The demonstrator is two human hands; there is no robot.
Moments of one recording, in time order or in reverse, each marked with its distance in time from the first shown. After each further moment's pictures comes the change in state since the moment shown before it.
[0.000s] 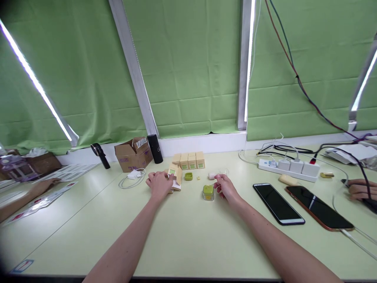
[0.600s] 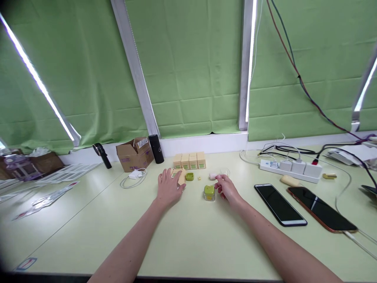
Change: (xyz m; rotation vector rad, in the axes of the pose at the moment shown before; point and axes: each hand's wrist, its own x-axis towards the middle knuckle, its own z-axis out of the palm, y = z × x) left_hand -0.023 0.005 0.011 0.183 -0.086 0.372; right_hand 0.001 0.004 0.000 -0.026 -0.020 -0.013
